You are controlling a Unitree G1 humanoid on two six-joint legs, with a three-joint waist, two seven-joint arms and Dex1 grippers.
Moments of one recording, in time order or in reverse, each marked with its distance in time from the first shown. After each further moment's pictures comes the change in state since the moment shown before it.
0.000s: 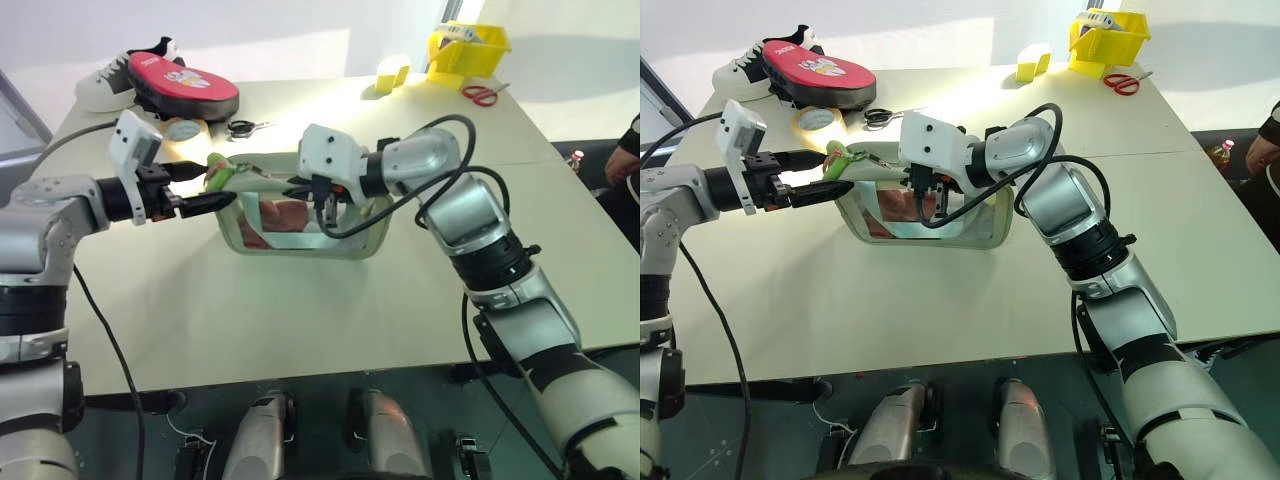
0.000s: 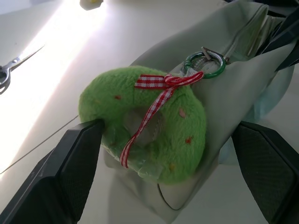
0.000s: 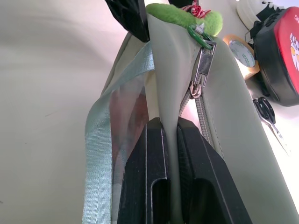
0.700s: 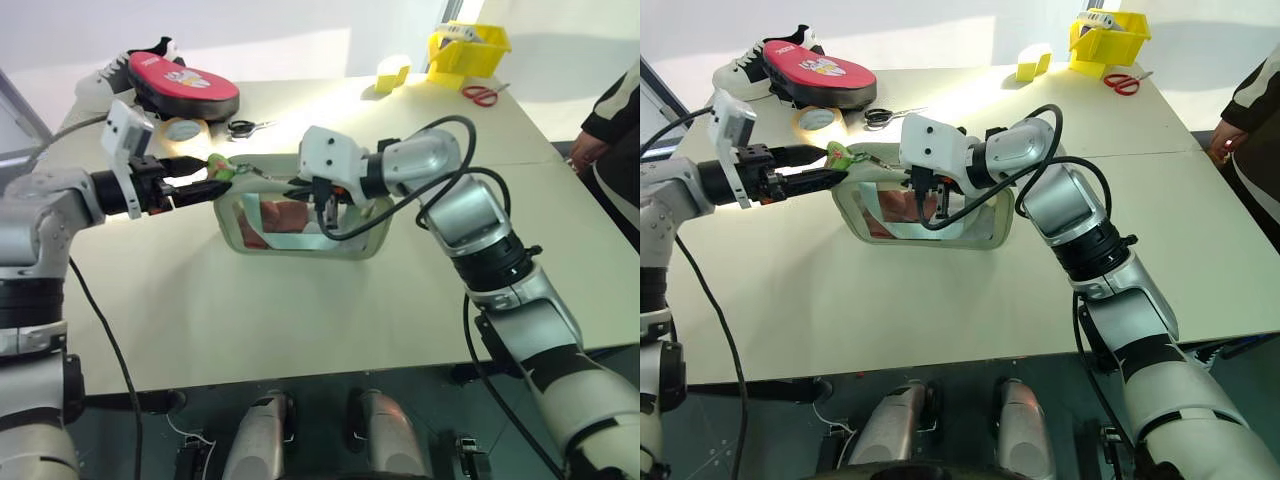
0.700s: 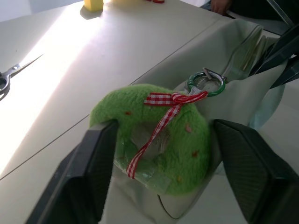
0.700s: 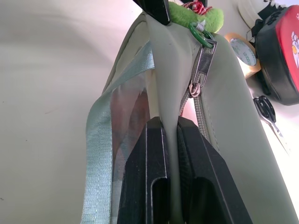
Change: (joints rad) left arm -0.030 -0.002 0.013 0.043 -0.003 -0.004 -0.016; right arm 0.003 -0.008 0.006 -0.007 0.000 -0.001 0.000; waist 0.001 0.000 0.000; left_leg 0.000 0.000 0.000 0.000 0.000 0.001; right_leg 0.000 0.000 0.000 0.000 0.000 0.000
